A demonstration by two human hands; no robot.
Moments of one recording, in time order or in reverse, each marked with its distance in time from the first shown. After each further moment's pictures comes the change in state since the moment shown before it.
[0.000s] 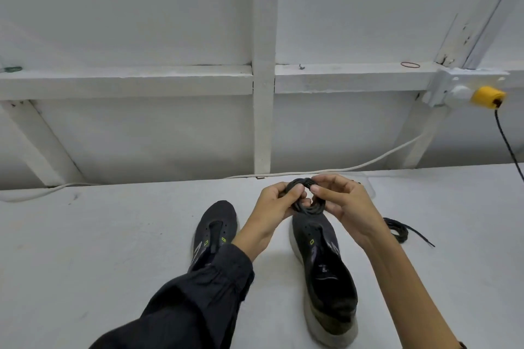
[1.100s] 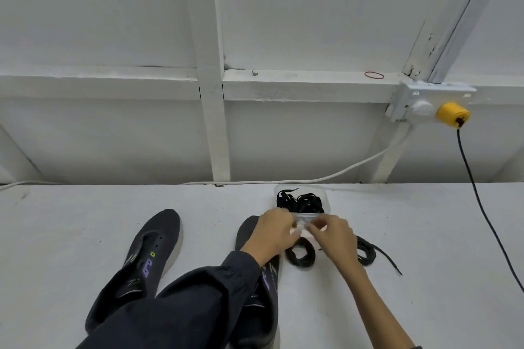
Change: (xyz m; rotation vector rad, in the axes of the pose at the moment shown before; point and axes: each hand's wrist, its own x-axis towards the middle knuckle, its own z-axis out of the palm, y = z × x) left_hand 0.111 -0.092 0.096 1.471 -0.047 0.264; right_hand 0.058 0.059 -0.156 -1.208 0.224 -0.017
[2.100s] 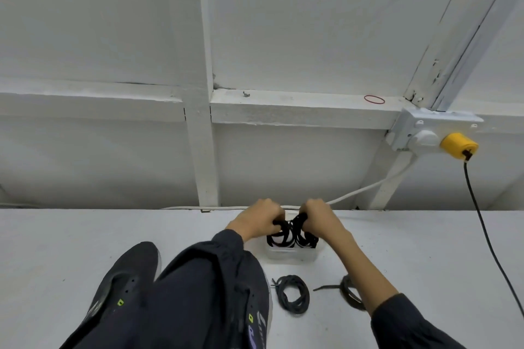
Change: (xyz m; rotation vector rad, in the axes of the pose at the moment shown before) left_hand 0.100 -0.056 -0.027 0.059 -0.192 0.155; right_hand 0.119 -0.046 -0.022 -0.453 -0.277 -0.183
